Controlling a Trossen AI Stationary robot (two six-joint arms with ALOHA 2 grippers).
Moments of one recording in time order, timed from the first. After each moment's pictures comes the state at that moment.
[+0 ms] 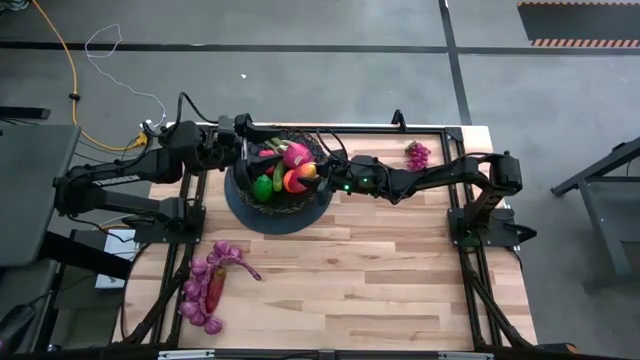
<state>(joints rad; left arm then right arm) 0.32 0.93 0.94 0.07 0.01 -0.26 -0.11 1.72 1.03 0.56 0.12 0.49</state>
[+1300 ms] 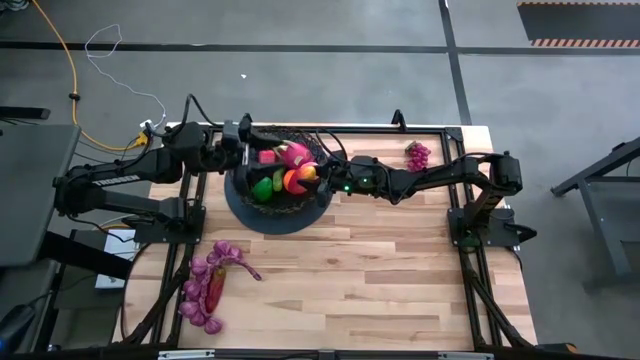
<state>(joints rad) 0.32 0.93 0.94 0.01 0.09 -0.26 -0.10 1.72 1.03 0.56 0.10 0.50</state>
